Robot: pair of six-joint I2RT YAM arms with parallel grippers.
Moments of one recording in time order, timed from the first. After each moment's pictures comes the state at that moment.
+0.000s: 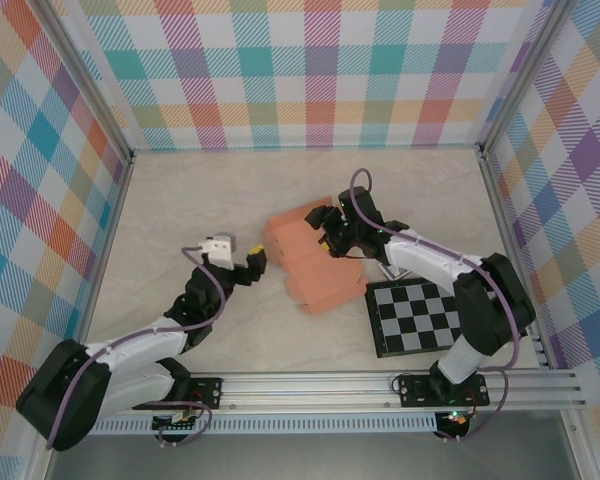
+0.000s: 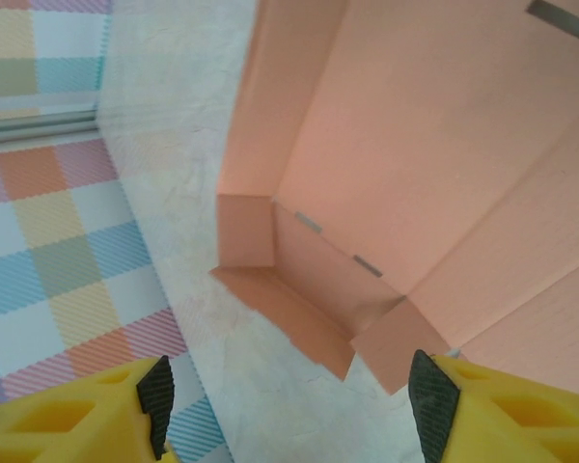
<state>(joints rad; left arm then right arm) -0.57 1.04 0.27 0.57 -0.33 -0.31 0.60 1.64 1.08 -0.14 -0.25 1.36</state>
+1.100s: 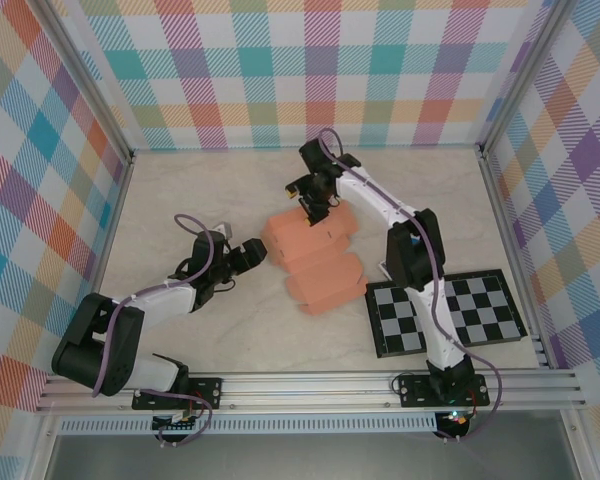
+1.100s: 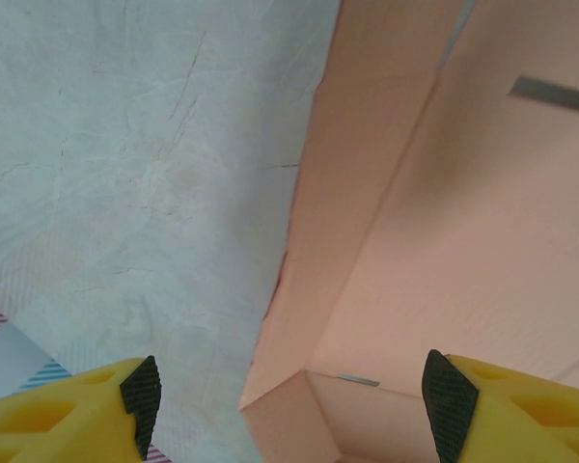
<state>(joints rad) -0.34 1.38 0.50 0.27 0.16 -0.76 0.57 2.35 2.19 -0.94 -0.22 1.49</state>
